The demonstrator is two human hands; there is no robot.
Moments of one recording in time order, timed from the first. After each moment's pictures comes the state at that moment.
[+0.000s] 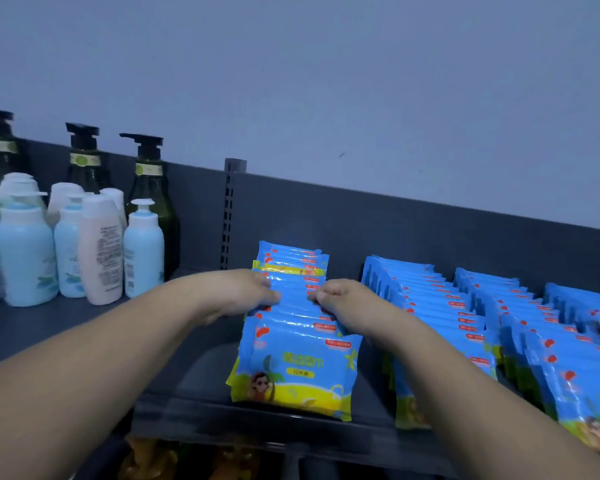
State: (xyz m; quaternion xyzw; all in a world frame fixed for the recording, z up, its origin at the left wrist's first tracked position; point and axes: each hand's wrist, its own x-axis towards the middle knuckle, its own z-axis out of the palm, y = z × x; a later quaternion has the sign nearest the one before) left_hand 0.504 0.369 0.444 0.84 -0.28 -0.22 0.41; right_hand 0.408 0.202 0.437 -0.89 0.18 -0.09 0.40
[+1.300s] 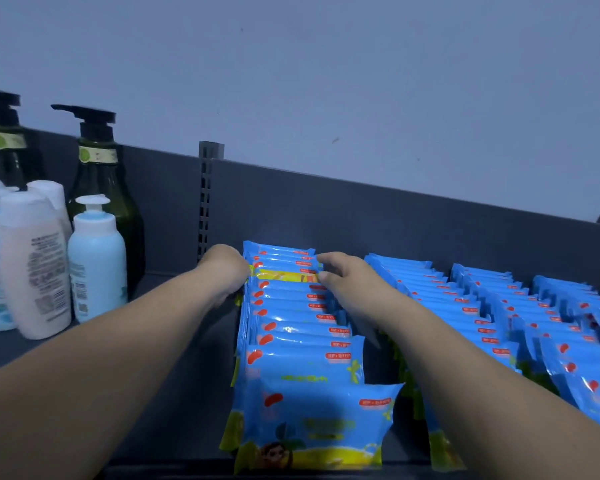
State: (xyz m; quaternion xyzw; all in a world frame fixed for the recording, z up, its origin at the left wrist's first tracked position) left_hand 0.609 0.312 0.426 0.82 -0.15 -0.12 0.54; right_hand 0.457 0.176 0.444 -0.88 0.23 -0.16 0.38
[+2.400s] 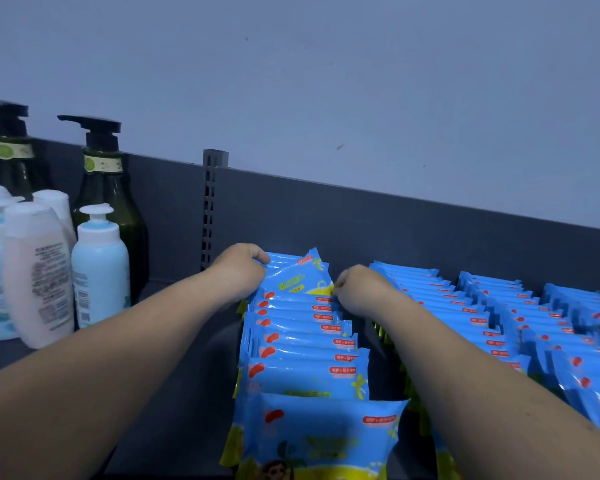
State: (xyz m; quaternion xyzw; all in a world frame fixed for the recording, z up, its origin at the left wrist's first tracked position) left_hand 0.607 0.312 0.436 0.82 -0.26 -0.09 0.49; right_hand 0.475 0.167 0.462 -0.93 0.35 -0.03 0.11
